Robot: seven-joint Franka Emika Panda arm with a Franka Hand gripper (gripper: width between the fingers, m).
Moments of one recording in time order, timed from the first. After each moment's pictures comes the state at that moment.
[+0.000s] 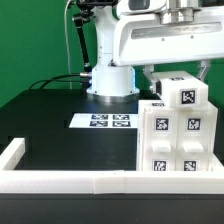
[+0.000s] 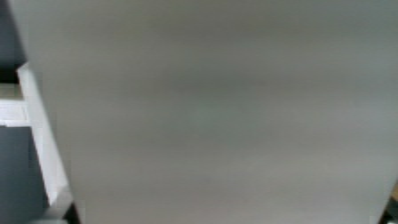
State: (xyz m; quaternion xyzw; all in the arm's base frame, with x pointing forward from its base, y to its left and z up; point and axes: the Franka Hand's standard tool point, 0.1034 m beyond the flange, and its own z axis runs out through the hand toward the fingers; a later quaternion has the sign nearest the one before) arm 0.611 0.081 0.157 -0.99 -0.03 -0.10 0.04
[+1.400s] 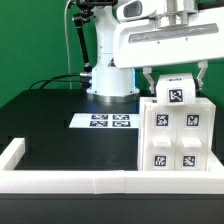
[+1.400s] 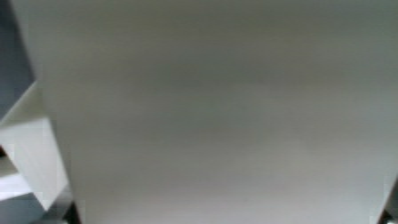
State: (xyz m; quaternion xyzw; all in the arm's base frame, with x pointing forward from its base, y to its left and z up) arm 0.595 0.084 0.150 -0.98 0.17 -0.11 0.07
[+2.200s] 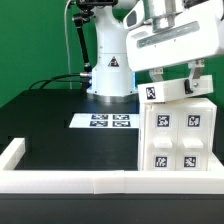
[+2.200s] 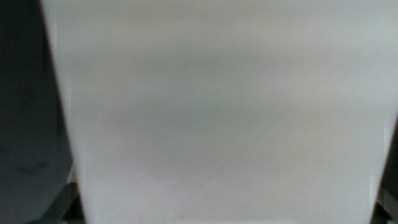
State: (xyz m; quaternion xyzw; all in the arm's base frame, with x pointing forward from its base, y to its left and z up) arm 0.596 0.083 0.149 -0.86 0.48 -0.08 0.12
